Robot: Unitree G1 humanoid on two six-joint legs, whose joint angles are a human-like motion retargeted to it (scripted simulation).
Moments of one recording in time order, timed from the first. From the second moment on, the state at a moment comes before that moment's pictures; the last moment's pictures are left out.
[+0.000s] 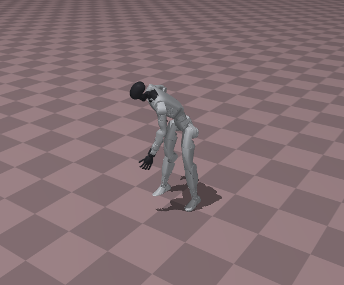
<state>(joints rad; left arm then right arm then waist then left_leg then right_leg) -0.88 0.41 -0.58 1.08 -0.53 -0.12 0.40 0.14 -0.59 0.50 0.46 0.14 -0.04 -0.28 -0.28 -0.24 0.52 -0.50 0.14 0.39 0.24 -0.05 -0.19 -0.56 -0.12 0.21 -0.08 0.30 0.26</state>
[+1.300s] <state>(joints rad) 0.00 0.27 -0.17 0.86 -0.60 -0.11 0.28 0.09 -0.40 0.33 0.80 0.08 -0.05 -0.40 0.13 0.03 0.07 0.05 0.08 0.04 -0.08 -0.04 -0.19 0.03 -0.18 -0.18 0.01 -0.03 0.25</state>
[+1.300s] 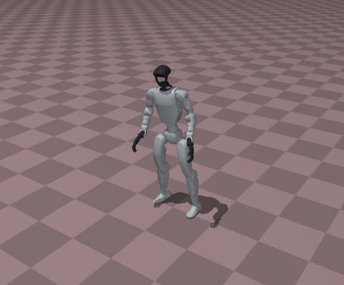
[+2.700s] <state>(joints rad) 0.62 1.35 0.84 -0.42 -0.02 -0.28 0.15 0.68 -1.36 -0.97 -0.47 -0.33 -0.14 -0.01 0.07 -0.03 0.01 0.17 0.09 0.06 -0.08 -0.08 -0.22 0.14 -0.17 -0.17 -0.01 -0.03 0.26</state>
